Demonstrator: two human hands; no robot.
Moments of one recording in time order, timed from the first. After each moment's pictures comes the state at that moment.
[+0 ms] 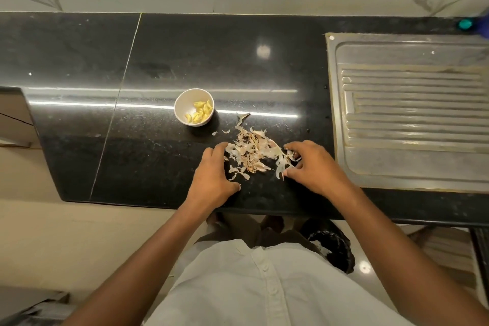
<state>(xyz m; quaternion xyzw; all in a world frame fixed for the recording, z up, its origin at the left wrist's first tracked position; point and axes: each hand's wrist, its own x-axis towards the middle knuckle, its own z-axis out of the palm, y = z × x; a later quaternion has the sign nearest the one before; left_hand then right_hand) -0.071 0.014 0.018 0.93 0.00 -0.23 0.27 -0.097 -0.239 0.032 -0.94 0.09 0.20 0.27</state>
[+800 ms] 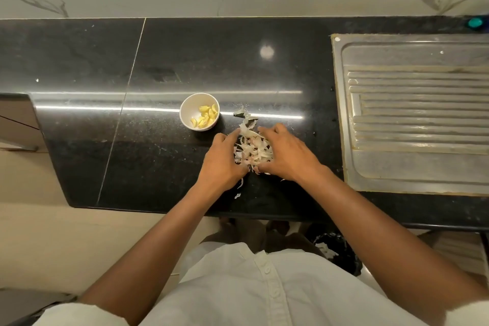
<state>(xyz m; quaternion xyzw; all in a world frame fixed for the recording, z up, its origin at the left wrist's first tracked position) -0.033 0.004 0.025 0.94 -0.07 -0.19 0.28 -0.047 -0.185 0.033 -0.95 -0.01 0.19 0.24</state>
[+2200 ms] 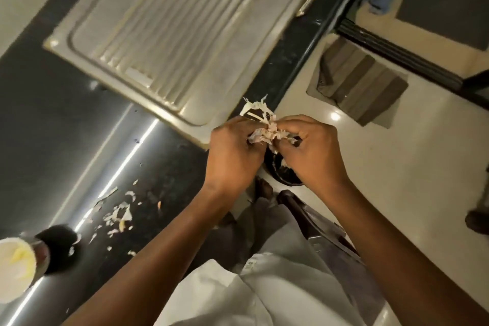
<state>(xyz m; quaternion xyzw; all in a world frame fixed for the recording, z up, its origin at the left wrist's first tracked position) -0.161 -0.239 0.029 0.72 -0.52 -0.28 0.36 -0.322 -0.294 0.010 -0.73 0.50 -0.27 0.38</state>
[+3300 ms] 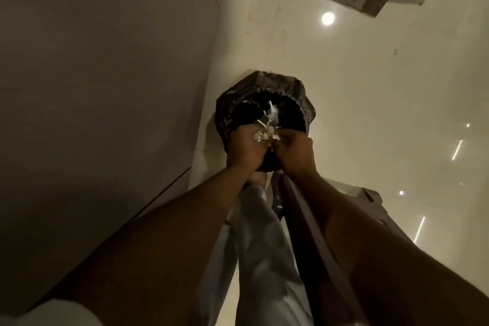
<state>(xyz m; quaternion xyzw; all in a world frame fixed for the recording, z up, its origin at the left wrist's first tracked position) -0.338 -0.320 -0.515 0.76 -0.41 -0.50 0.06 -0.463 -0.305 -0.507 -0.41 0.74 -0.10 0.52</state>
